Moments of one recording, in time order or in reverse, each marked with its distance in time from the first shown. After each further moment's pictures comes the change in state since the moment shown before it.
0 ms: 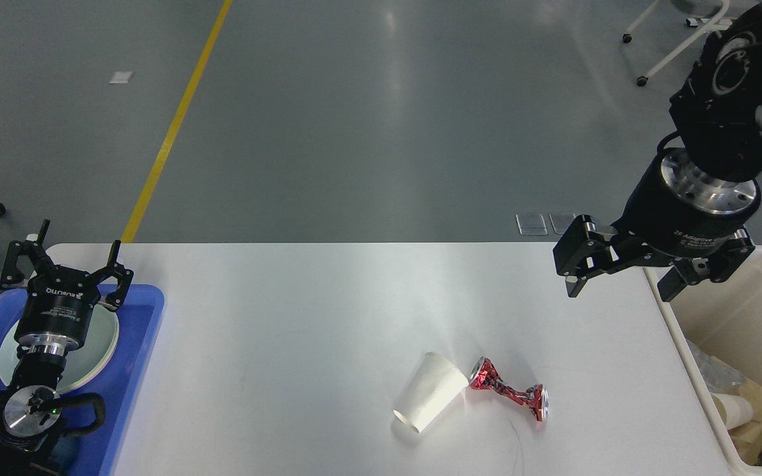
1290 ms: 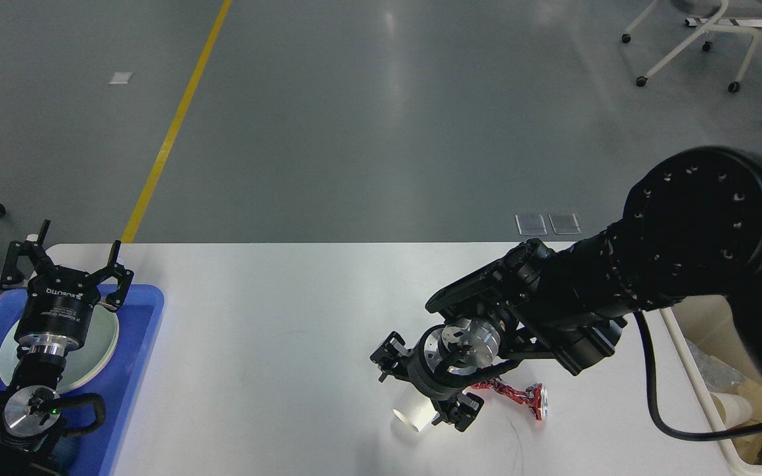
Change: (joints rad) left arm 0.000 0.000 0.000 0.000 0.000 0.000 0.000; right arm -0.866 0.433 0.391 -0.388 0.649 -0.784 -0.033
